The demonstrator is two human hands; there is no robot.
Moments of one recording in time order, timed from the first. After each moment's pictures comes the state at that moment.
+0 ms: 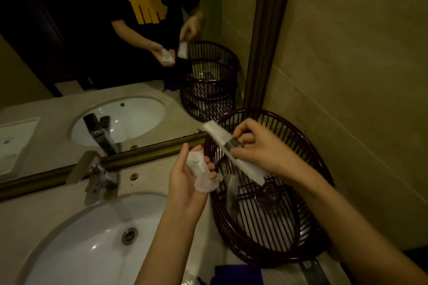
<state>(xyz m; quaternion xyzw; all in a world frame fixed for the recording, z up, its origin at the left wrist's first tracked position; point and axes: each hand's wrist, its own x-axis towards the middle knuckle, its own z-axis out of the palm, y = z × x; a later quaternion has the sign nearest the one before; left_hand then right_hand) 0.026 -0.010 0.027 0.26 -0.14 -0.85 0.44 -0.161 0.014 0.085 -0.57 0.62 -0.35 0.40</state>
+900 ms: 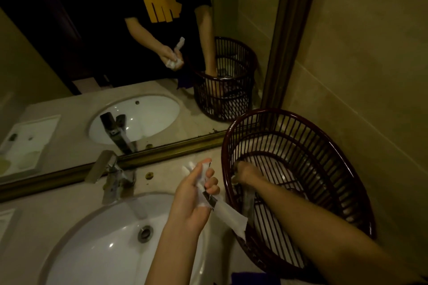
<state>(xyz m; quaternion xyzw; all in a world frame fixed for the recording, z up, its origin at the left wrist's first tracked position) 0.051 -0.017 0.012 0.35 -0.08 -0.82 0.45 -0.127 -0.090 -0.117 -0.56 0.77 0.03 0.32</state>
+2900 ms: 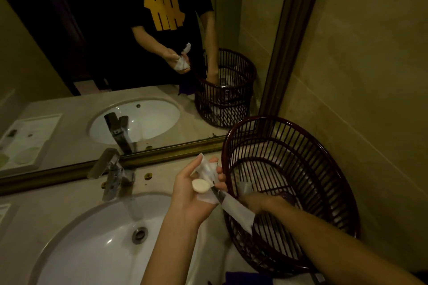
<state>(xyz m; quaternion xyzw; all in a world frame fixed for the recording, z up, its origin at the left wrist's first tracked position) 0.060 -0.009 0.039 0.27 -0.04 -0.90 0.35 -0.143 -0.019 -0.109 -0.68 0.61 0.25 0.31</state>
